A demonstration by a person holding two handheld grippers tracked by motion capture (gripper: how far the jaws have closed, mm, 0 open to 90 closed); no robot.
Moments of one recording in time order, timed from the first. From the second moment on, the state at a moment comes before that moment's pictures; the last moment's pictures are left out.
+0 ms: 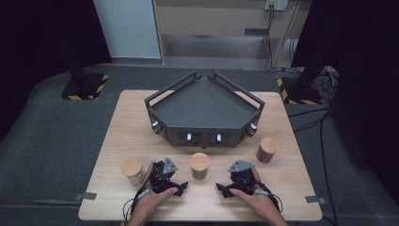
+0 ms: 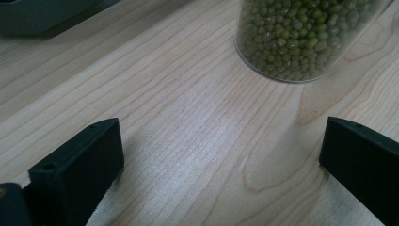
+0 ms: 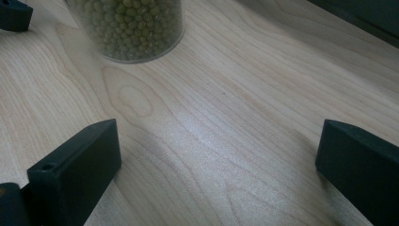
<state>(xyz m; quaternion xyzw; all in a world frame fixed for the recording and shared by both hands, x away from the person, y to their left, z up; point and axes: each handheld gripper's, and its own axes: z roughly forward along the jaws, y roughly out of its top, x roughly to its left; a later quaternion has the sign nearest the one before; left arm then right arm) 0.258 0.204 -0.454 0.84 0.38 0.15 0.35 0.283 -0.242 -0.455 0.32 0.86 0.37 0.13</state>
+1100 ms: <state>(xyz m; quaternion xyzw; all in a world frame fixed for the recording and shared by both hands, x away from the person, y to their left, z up) 0.258 0.204 -0.454 0.84 0.38 0.15 0.35 0.281 -0.242 -0.455 0.32 0.86 0.37 0.13</state>
